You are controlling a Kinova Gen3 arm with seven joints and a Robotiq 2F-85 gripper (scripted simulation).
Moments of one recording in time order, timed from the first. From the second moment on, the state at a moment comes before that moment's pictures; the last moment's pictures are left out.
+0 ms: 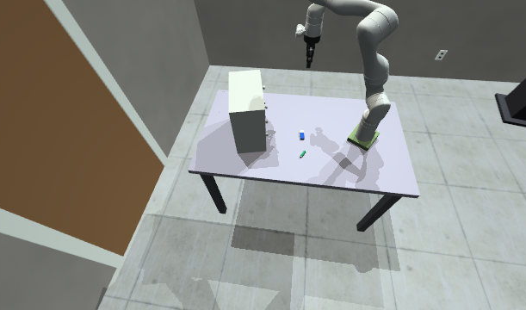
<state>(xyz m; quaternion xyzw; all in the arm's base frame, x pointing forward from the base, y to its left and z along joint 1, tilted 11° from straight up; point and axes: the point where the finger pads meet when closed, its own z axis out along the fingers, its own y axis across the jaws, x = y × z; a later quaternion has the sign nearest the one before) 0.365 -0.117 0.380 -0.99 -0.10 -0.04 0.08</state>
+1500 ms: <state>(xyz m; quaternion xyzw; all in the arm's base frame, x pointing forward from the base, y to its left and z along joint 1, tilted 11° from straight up) 0.369 -0.116 0.370 -0.99 -0.11 -0.05 0.08</state>
